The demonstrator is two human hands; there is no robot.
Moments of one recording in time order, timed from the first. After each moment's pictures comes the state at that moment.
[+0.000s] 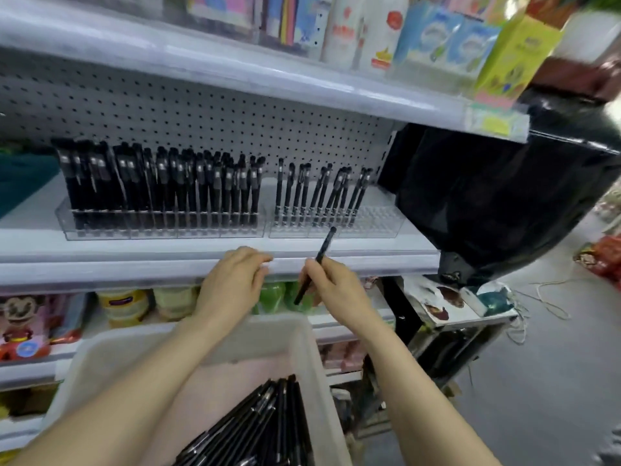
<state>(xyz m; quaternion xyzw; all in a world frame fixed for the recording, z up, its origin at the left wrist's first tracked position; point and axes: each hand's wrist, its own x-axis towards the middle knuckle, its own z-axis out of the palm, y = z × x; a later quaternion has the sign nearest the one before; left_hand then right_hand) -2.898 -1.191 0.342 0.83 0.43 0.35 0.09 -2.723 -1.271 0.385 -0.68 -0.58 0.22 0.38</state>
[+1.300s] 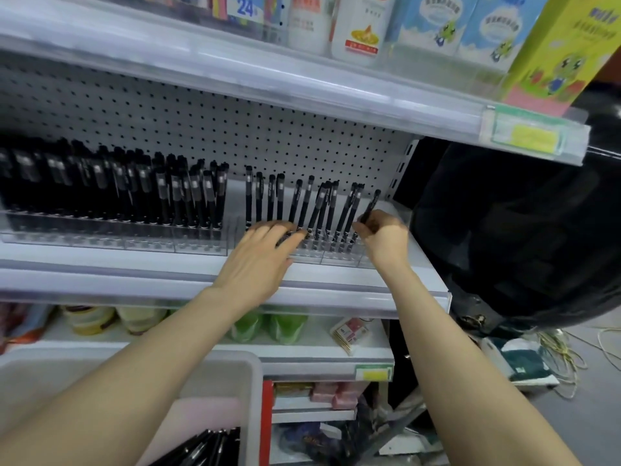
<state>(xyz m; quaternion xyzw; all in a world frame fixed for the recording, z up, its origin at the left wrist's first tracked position) -2.781 -1.132 0.373 0.87 0.39 0.27 -0.11 -2.548 -1.130 0.417 -0.73 -0.55 0.04 0.40</state>
